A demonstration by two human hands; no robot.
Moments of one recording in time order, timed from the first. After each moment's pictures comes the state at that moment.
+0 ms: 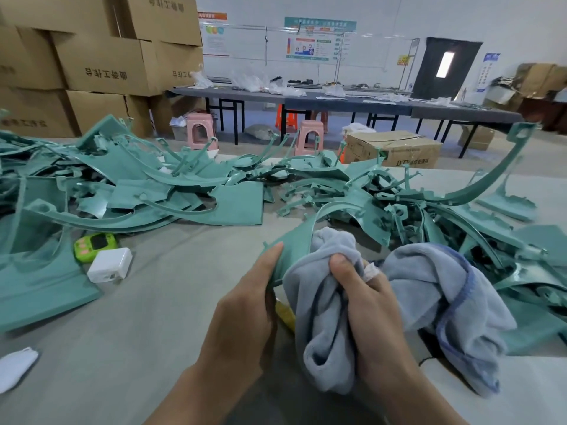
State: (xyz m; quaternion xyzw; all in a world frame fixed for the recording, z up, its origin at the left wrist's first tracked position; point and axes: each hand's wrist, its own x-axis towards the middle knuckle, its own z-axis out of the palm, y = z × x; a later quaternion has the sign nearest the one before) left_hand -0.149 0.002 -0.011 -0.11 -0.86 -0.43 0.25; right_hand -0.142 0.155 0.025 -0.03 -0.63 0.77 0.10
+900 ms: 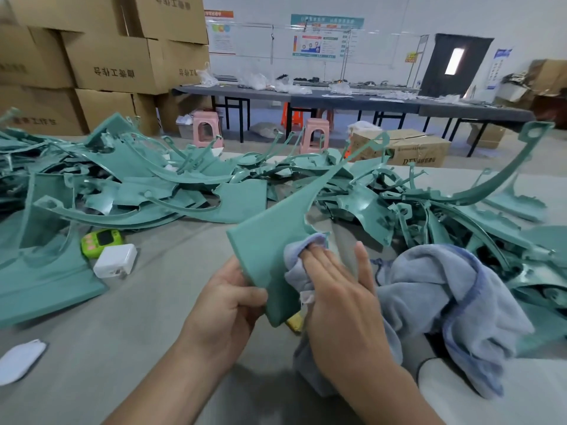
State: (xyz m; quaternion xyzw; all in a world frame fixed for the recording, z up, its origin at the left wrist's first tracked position) left_hand -0.172 -0.016 -0.014 -0.11 -0.48 -0.87 -0.05; right_hand -0.143 0.144 0.013 0.13 -0.95 0.14 0.25
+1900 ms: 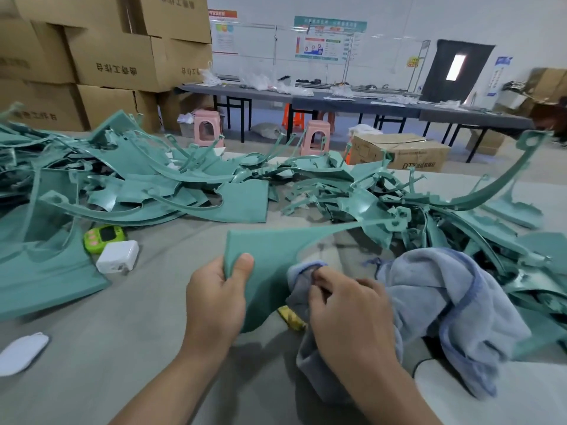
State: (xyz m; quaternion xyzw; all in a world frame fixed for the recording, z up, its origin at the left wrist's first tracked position) left_hand -0.177 -0.021 -0.024 0.10 -0.77 -0.58 0.26; right_hand -0.148 0.150 0.005 0.00 -0.96 0.17 0.24
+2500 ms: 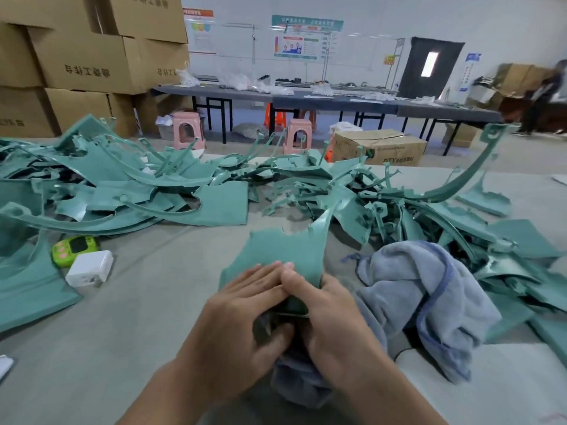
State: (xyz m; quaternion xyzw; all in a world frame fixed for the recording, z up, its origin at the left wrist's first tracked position) left_hand -0.151 -0.007 -0.014 -0.34 -0.86 -0.31 0.23; right_hand -0.144 0.141 0.016 -0.07 -0.49 0.86 -0.08
